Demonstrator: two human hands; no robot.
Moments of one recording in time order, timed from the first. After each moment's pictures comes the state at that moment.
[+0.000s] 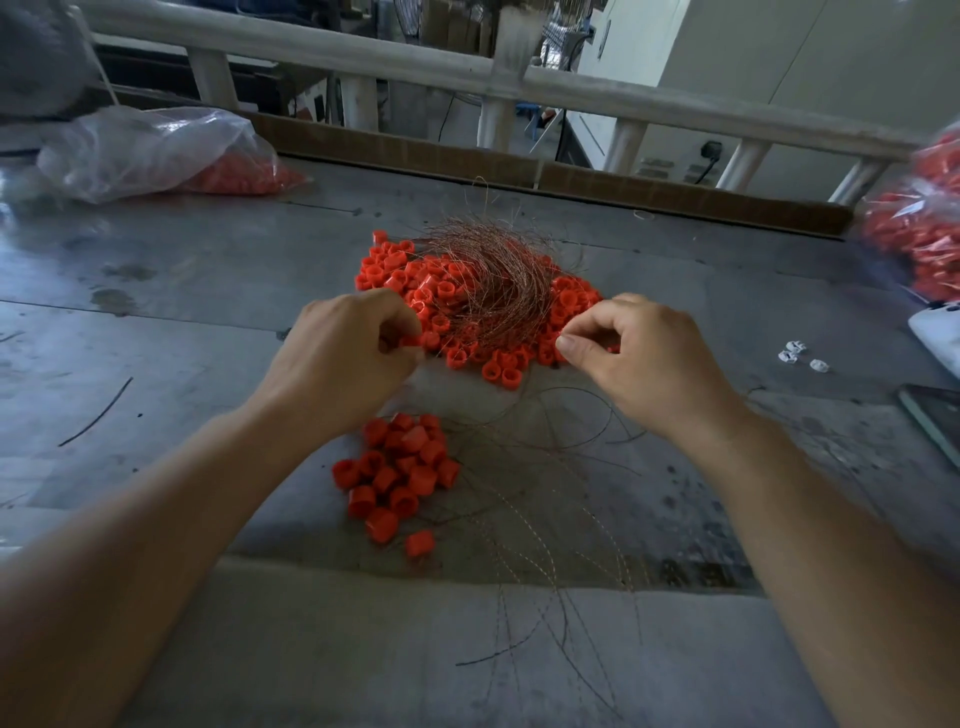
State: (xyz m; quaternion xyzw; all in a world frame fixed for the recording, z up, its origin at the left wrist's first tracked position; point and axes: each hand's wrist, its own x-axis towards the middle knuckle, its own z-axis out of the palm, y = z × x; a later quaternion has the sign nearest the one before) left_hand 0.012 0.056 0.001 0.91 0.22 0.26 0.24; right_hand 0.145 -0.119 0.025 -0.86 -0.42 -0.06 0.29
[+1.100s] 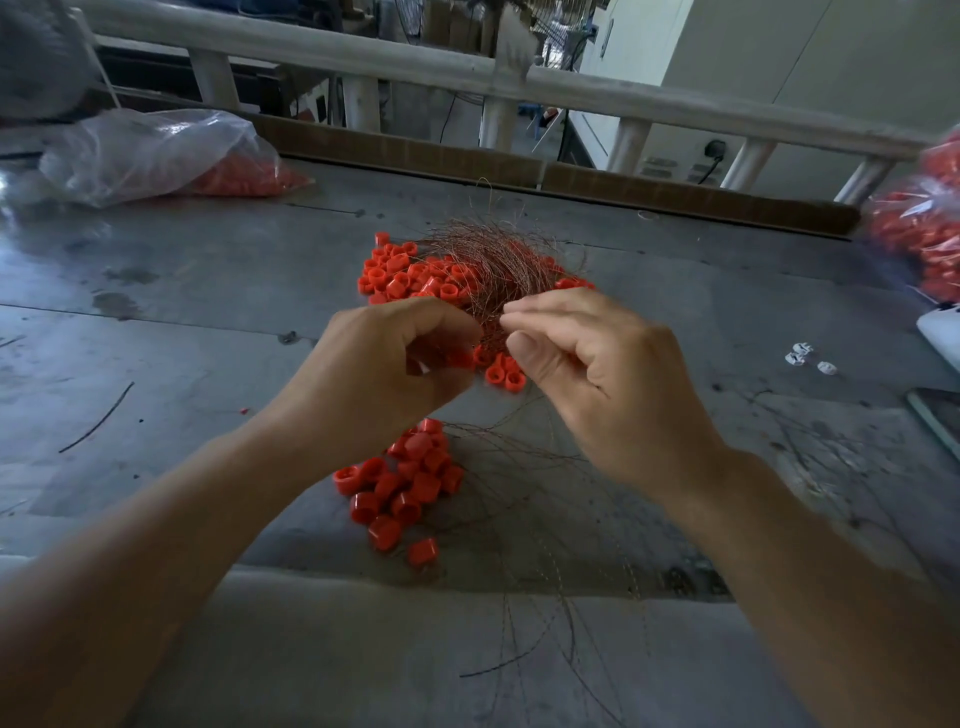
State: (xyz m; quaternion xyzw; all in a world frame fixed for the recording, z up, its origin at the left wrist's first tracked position) left_hand 0.001 0.036 0.016 0.90 0.08 0.26 0.33; right_hand 0.096 -0.110 0.036 -0.75 -0.54 -0.14 0.36
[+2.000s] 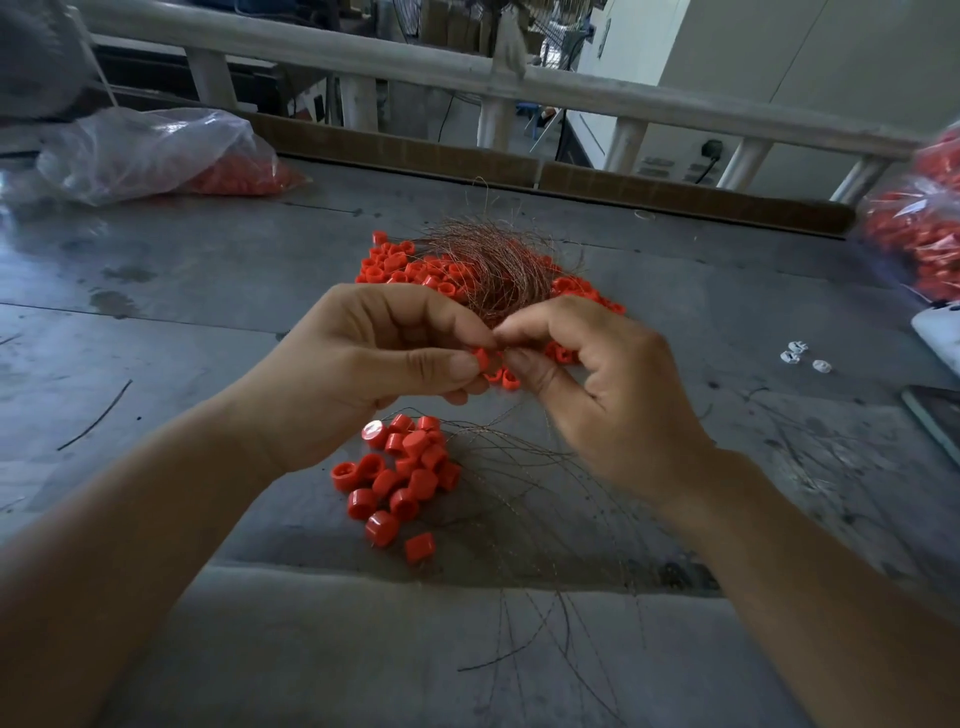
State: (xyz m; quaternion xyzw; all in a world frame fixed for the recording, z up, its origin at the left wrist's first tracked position) left_hand -0.011 0.036 0.032 0.70 -0.05 0.13 0.70; right_hand 0.097 -0.114 0.031 -0.68 -0.59 -0.11 0.43
